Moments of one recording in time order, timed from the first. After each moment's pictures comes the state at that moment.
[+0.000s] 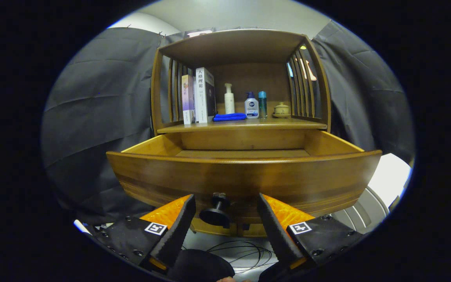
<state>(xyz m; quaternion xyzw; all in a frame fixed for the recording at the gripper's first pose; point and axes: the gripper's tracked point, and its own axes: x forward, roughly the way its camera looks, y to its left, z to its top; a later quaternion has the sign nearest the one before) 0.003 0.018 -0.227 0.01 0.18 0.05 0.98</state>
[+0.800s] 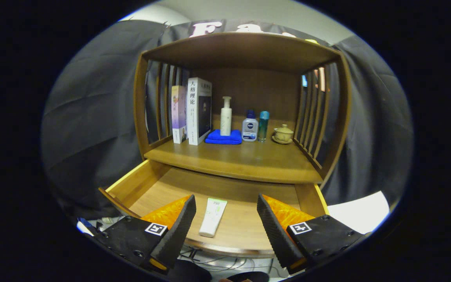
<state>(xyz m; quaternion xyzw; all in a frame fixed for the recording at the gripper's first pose) 0.113 0.001 -0.118 -0.08 0.26 0.07 0.96</state>
